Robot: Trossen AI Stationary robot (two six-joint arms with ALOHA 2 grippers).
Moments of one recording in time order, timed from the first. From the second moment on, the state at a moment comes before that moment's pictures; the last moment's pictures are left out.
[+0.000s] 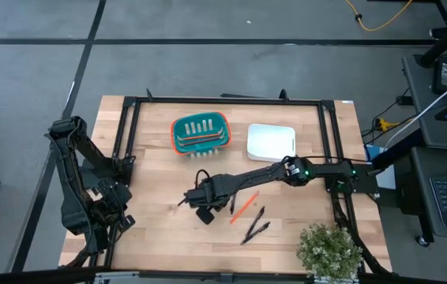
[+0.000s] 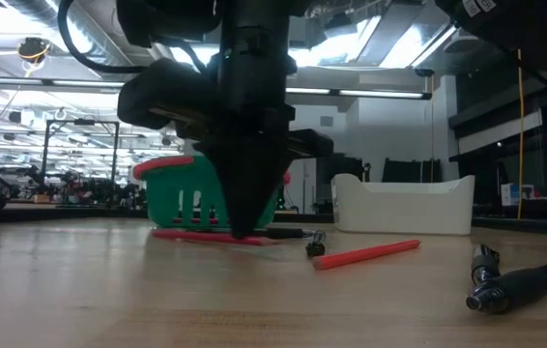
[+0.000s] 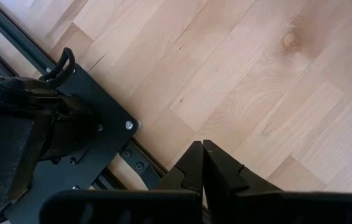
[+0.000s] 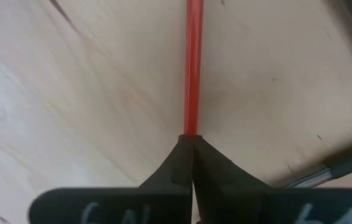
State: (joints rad) left arm -1.23 1.39 1.09 -1.55 -0.32 -1.98; right arm 0.23 2.57 2.35 -1.27 -0.02 0.94
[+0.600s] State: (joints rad) left arm -1.23 1.39 1.09 -1.55 -0.32 -1.98; right arm 0.24 2.56 2.36 -1.22 -0.05 0.95
